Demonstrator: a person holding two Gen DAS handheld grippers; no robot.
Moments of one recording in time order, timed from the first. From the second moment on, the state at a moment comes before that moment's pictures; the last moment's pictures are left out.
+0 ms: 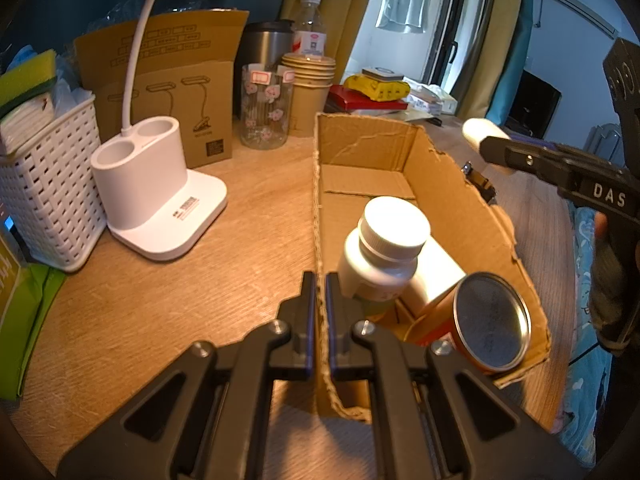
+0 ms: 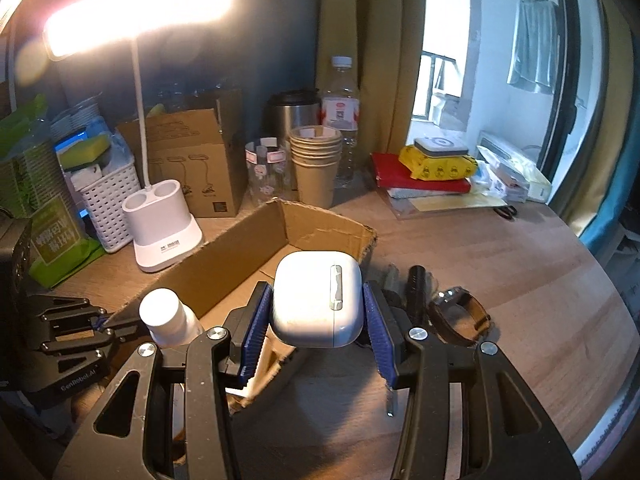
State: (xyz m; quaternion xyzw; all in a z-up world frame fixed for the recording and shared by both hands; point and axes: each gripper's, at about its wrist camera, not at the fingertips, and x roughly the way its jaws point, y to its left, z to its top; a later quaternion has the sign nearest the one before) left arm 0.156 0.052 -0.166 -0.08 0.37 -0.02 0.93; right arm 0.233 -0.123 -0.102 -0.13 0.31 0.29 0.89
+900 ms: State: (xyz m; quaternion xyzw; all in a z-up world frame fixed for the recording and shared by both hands) left arm 0.156 0.052 -0.167 -0.08 0.37 -0.02 0.93; right arm 0.267 -0.071 -0.135 -0.10 0.43 0.33 0.83
